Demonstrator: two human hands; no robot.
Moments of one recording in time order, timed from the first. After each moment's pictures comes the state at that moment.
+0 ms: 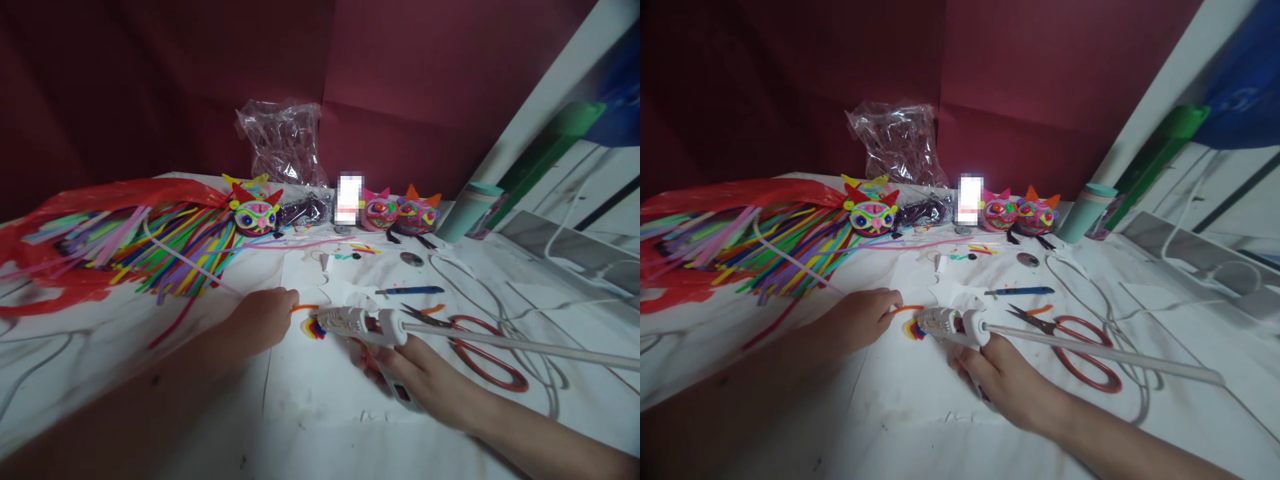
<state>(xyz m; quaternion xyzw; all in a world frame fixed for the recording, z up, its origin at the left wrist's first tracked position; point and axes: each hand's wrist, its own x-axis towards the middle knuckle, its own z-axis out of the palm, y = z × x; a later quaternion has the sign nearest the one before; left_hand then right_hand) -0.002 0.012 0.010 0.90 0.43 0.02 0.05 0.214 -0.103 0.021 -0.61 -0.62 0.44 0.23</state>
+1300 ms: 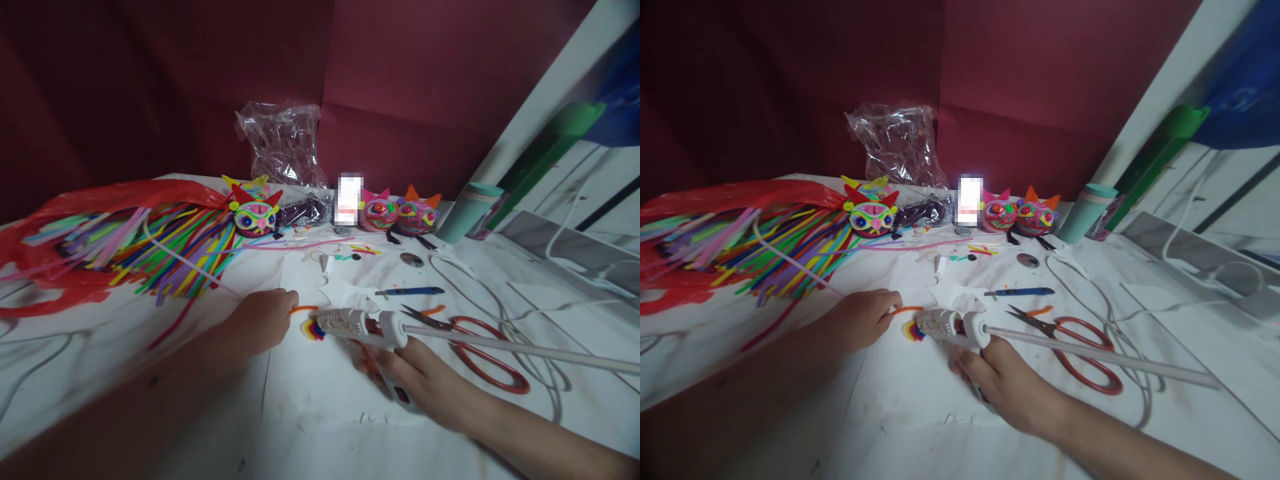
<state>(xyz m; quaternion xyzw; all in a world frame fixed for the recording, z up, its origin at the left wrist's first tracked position) -0.003 0.014 0.008 0.91 0.42 0.02 0.04 0.217 -0.104 0.018 -0.61 -0.63 0.43 0.21</state>
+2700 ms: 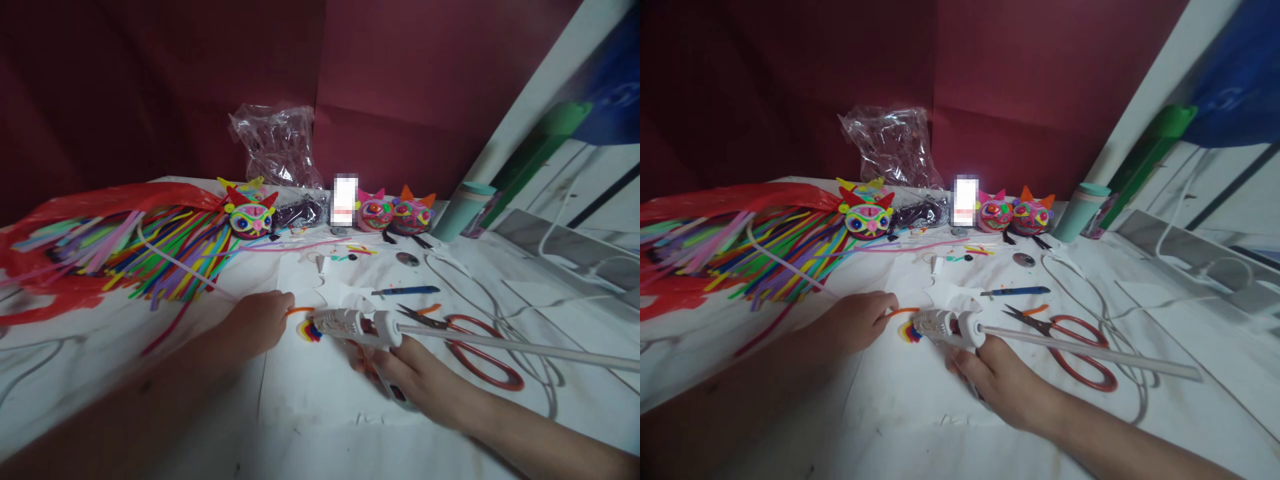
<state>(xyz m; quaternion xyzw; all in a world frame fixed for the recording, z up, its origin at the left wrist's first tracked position) -0.002 0.016 0.008 0.90 0.43 0.01 0.07 0.217 -0.101 0.018 -0.61 -0.63 0.43 0.21</state>
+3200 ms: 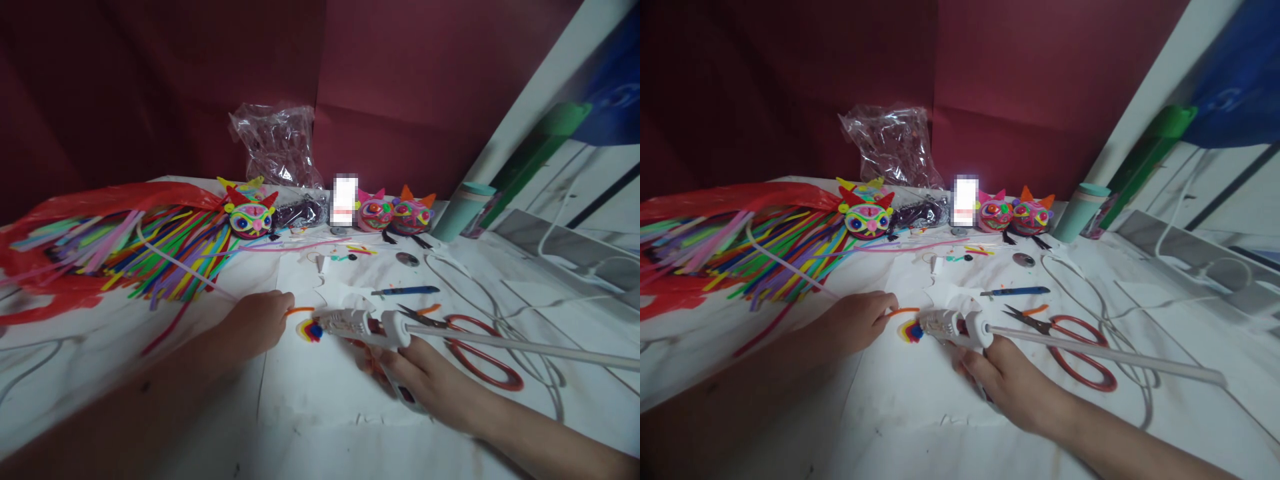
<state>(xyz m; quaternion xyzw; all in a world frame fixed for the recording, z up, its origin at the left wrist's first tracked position) -0.002 0.014 0.011 0.90 0.43 0.00 0.07 0.225 -0.106 0.020 -0.62 -0.64 0.40 0.22</state>
